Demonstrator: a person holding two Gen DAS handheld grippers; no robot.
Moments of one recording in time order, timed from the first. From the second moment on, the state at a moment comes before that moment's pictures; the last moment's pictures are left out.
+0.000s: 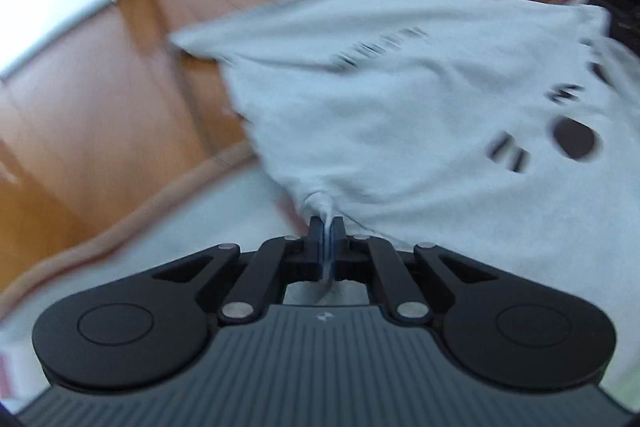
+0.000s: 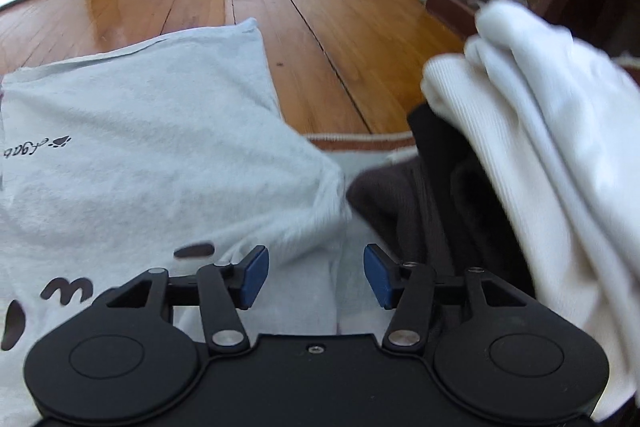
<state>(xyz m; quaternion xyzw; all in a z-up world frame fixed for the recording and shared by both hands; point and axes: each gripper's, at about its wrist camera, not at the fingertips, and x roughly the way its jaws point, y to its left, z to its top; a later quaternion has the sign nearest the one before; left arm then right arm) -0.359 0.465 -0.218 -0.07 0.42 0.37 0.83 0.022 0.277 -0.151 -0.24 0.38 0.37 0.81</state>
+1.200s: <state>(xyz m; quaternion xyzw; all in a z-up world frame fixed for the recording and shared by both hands) -0.460 0.443 -0.224 -0.36 0.44 0.36 0.74 -0.039 0.184 -0.150 -0.20 0.45 0.37 0.79</state>
